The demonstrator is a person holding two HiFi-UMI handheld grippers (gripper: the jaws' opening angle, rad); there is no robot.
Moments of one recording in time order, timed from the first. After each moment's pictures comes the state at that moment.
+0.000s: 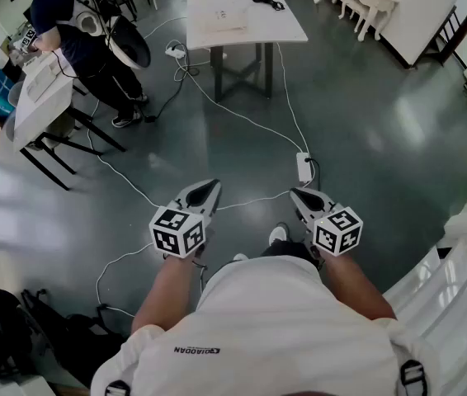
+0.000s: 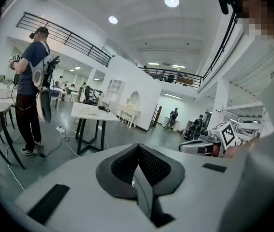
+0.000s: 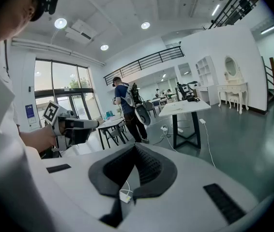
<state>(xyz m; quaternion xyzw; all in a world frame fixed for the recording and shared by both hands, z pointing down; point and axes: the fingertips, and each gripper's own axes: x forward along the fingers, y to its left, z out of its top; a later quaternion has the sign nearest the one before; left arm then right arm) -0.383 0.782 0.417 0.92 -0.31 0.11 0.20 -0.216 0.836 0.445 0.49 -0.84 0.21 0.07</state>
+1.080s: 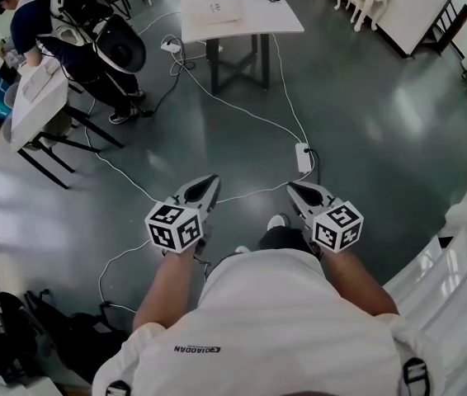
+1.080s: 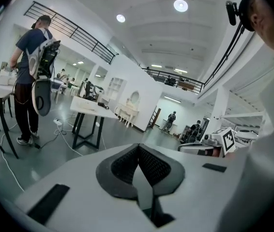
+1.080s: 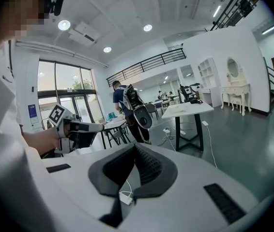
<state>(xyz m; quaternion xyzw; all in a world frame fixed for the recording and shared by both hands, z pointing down) -0.386 0.788 0.423 0.92 -0.30 0.09 0.24 -0.230 0.845 0.437 0.48 -0.85 0.20 0.06</state>
